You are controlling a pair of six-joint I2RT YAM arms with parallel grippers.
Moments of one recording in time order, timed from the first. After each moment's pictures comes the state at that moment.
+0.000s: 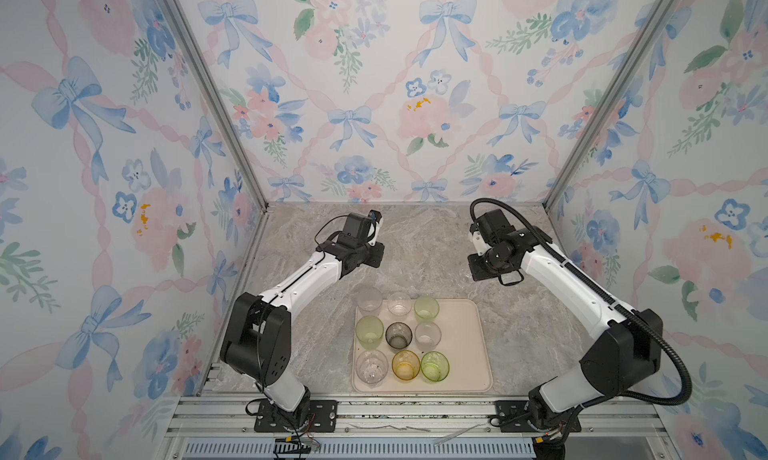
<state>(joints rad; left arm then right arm) -0.42 1.62 1.23 -0.38 0.03 -0.05 0.44 1.55 1.39 -1.09 0.08 0.15</state>
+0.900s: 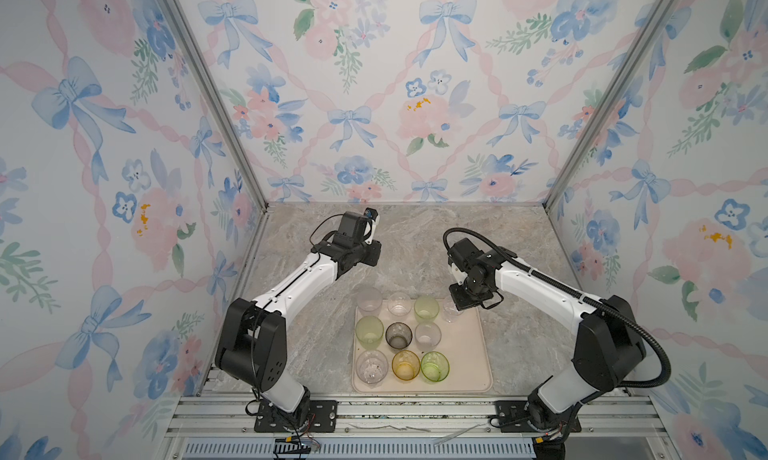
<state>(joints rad) -0.41 1.58 1.22 -0.38 0.03 -0.05 0.58 1.62 1.23 -1.02 0.03 0.24</state>
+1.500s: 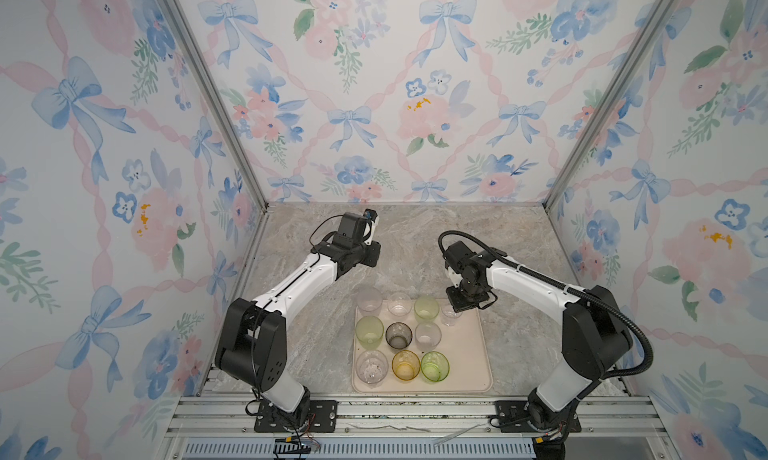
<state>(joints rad) -0.40 1.58 1.21 -0.38 0.03 -0.05 0.58 1.69 1.23 -1.01 0.03 0.24</state>
